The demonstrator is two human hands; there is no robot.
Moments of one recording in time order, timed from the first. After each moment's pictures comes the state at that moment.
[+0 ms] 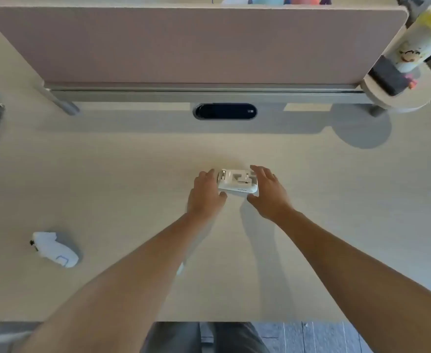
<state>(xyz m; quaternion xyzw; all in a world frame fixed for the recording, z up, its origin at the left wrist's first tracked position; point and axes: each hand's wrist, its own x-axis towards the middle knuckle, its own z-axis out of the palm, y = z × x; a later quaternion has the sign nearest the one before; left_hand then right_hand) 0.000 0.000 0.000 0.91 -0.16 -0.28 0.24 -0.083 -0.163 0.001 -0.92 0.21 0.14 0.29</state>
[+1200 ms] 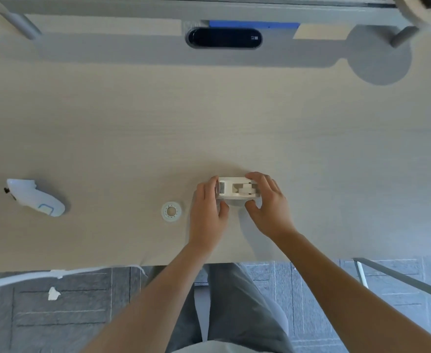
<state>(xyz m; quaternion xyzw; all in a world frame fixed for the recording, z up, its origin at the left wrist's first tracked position) -0.161 0.087 -0.063 0.89 -0.14 -0.20 0.39 -0.222 -0.074 -0.040 -0.89 0.23 0.03 0.39</state>
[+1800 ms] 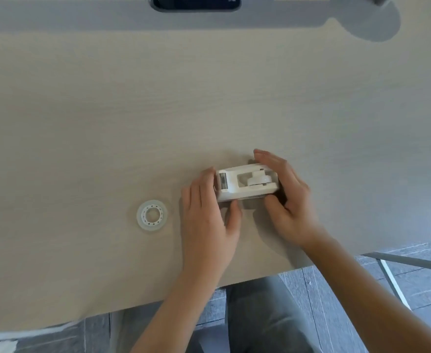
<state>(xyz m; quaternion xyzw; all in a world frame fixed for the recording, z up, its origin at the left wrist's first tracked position) -0.185 0.105 -0.100 0.88 -0.22 -0.07 0.42 -0.256 -0.053 -0.089 -0.87 0.19 -0.15 0.44</state>
